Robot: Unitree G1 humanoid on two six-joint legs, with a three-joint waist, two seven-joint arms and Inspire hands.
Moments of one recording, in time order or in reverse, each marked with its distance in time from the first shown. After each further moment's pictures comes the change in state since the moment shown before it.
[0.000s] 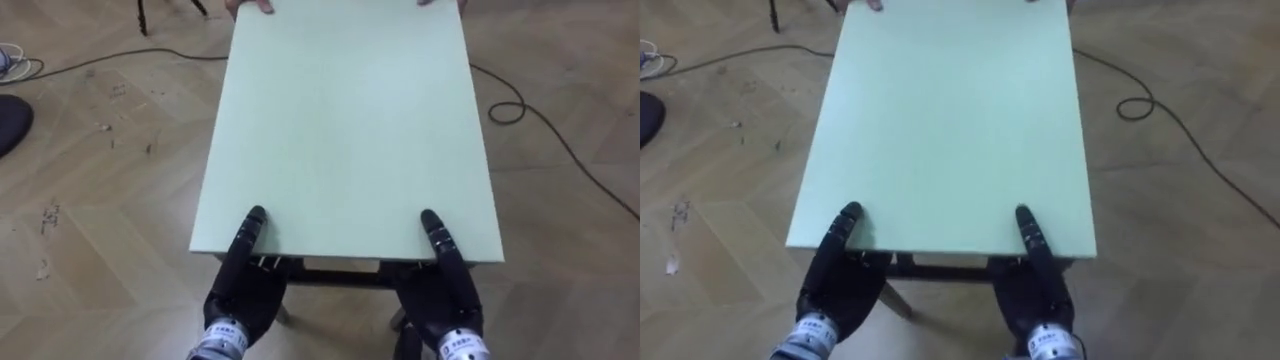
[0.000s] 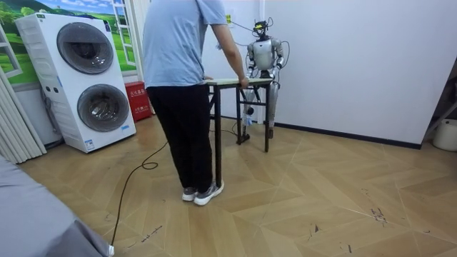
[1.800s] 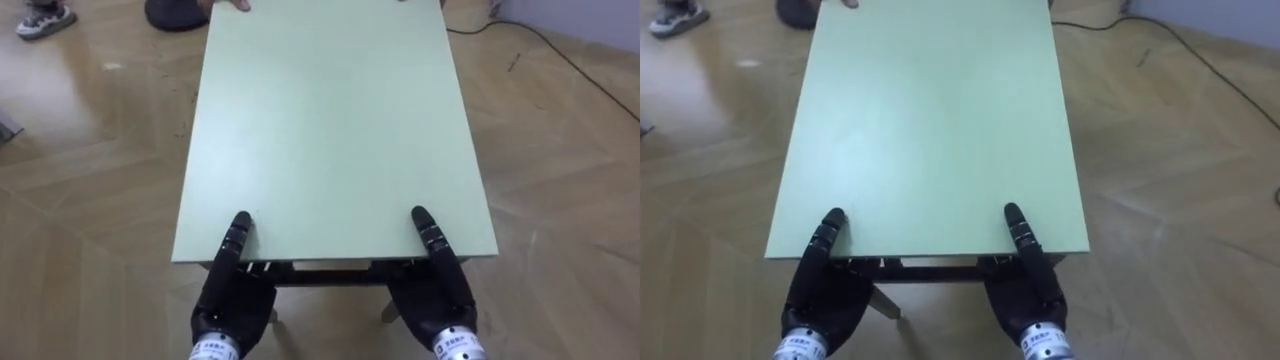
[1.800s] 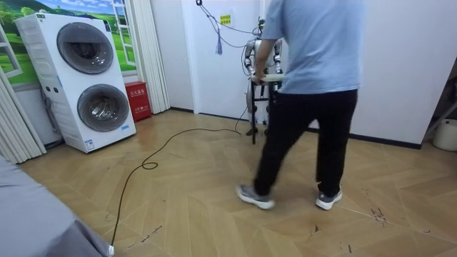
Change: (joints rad) left arm 0.106 -0.016 -0.005 -0.108 0.012 -0.058 -0.021; right arm -0.051 -0.072 0.116 -0.039 0.015 -0.100 -0.012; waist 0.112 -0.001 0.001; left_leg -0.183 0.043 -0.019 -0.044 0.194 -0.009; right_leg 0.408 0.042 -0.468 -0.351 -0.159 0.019
